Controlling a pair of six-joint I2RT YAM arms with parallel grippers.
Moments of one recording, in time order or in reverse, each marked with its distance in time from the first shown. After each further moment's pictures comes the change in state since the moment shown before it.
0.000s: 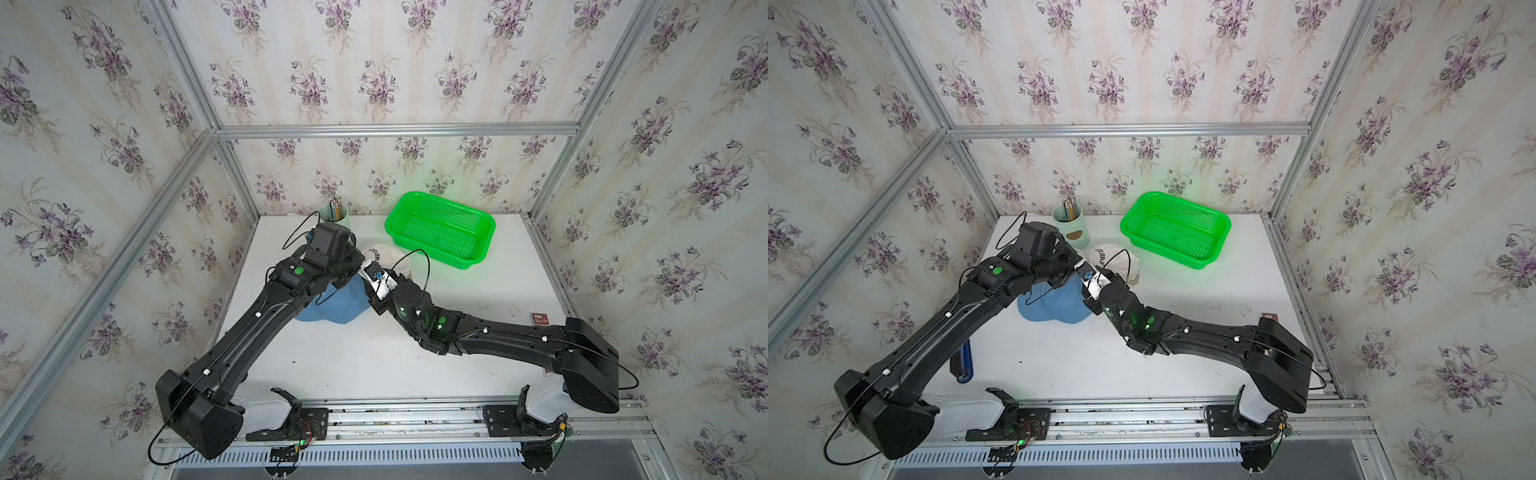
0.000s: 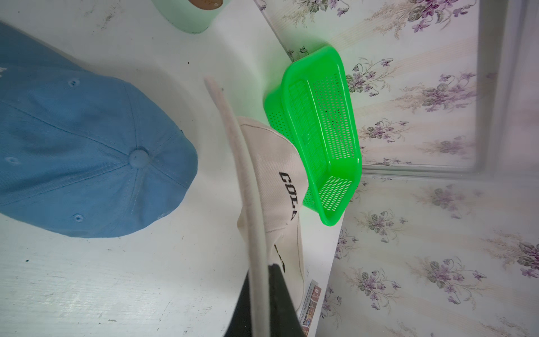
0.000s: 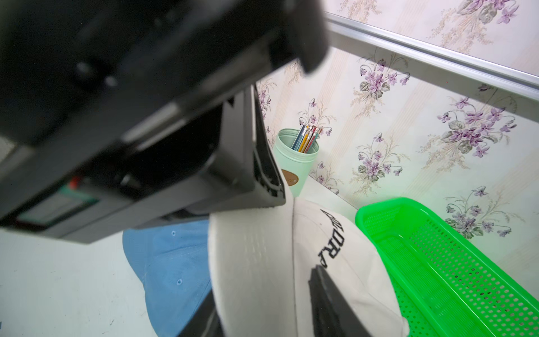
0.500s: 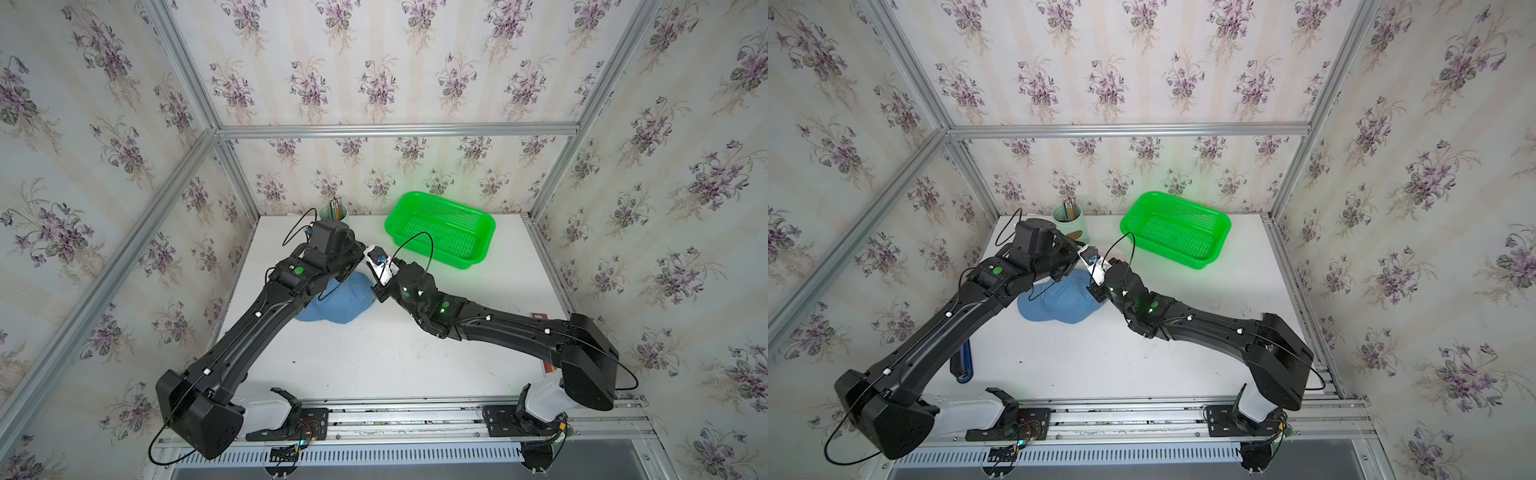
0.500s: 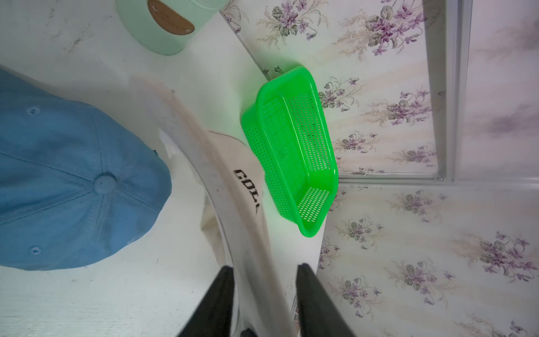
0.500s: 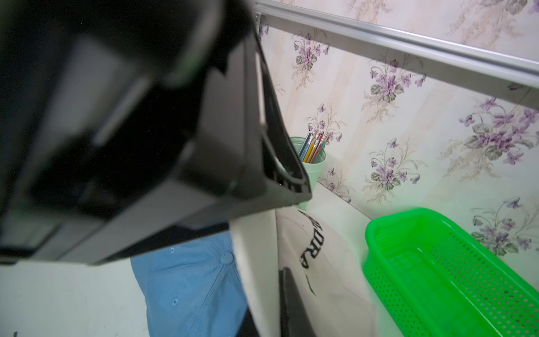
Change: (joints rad) left arm 0.001 -0.002 -0.003 0.089 0.021 0.057; right arm -0.109 -0.011 0.056 -0.104 -0.158 0.083
